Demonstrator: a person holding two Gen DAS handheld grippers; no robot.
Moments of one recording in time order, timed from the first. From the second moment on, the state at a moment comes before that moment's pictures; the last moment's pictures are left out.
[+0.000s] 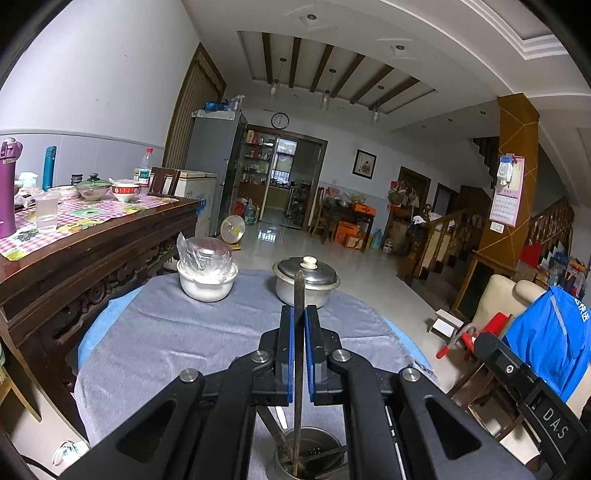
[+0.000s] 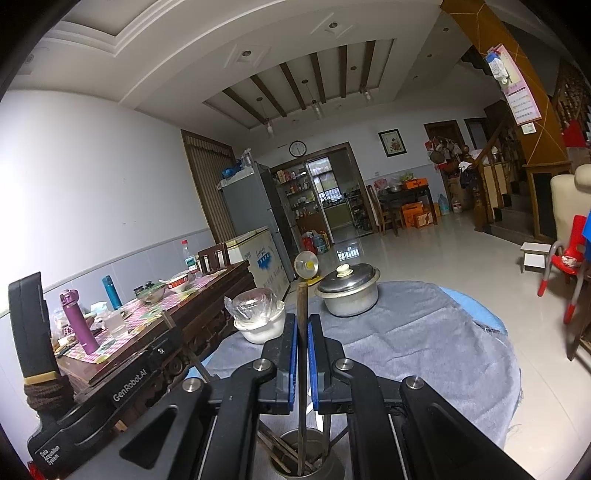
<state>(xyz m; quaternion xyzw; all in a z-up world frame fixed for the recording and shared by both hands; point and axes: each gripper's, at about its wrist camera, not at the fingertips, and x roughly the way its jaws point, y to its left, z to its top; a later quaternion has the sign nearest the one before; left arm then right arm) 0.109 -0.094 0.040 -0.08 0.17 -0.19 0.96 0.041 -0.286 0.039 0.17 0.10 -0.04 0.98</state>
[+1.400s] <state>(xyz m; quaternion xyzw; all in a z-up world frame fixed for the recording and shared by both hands) 0.123 -0.111 0.015 -0.06 0.22 -0.19 0.95 0.063 -0.284 0.012 0.17 0.16 -0.02 0.97</state>
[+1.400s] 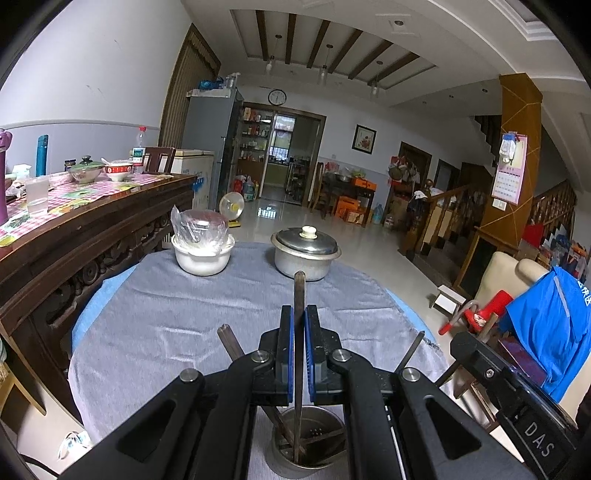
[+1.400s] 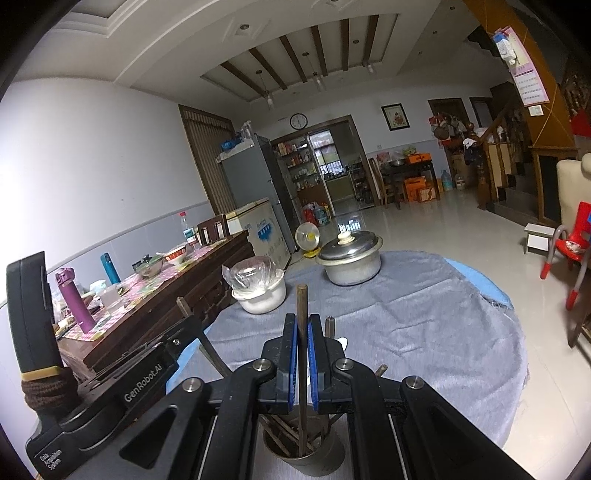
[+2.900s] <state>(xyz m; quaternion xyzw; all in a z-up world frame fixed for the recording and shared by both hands) 0.134 -0.116 -0.001 -0.05 0.27 -0.20 0.94 0.074 -0.290 -0.003 0.22 0.19 -0.01 0.96</state>
